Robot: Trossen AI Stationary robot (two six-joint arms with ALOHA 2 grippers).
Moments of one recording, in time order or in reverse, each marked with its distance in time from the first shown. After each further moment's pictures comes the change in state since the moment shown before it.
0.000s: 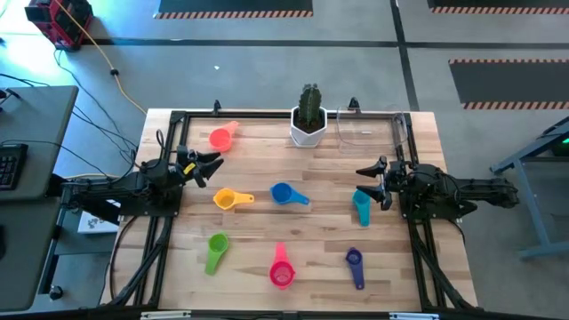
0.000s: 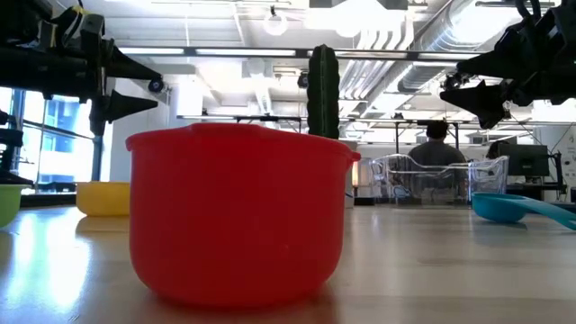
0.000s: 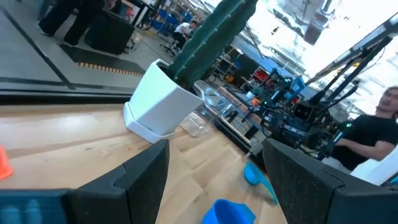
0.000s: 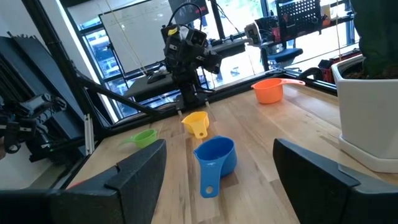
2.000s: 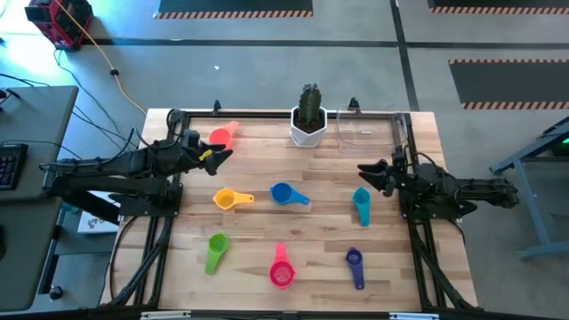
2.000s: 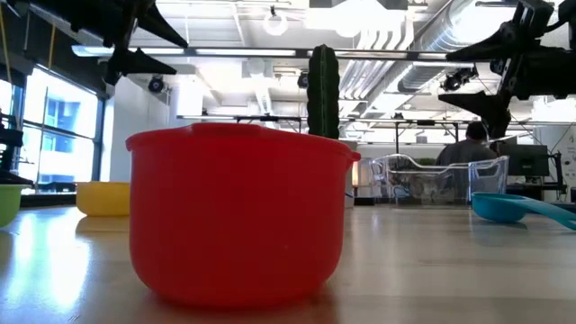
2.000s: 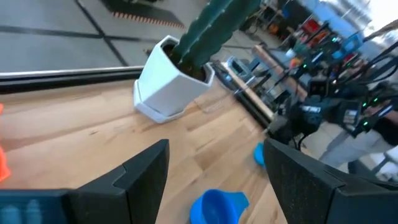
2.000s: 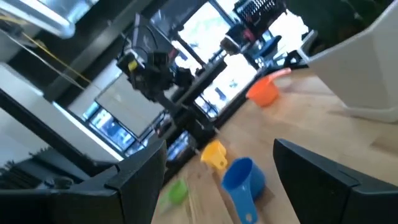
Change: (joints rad) left arm 0.000 0.526 0.548 -0.356 0.000 -0.111; right arm 0.000 0.000 0.000 0.080 0.145 0.473
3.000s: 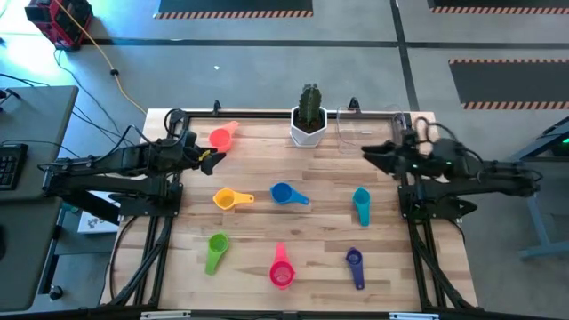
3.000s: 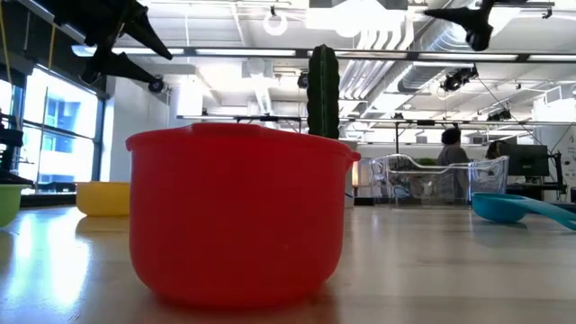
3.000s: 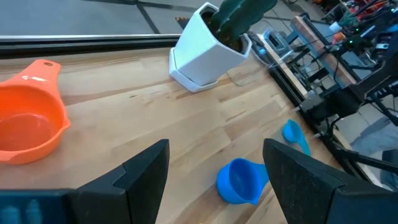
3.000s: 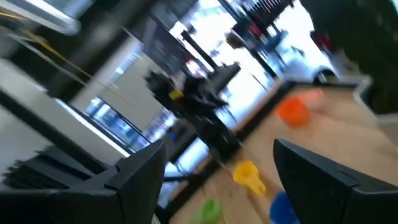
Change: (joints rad) left arm 0.000 -0.002 0.085 -0.282 -0.009 -0.097; right arm 0.000 0.481 0.594 -0.199 -0.030 0.031
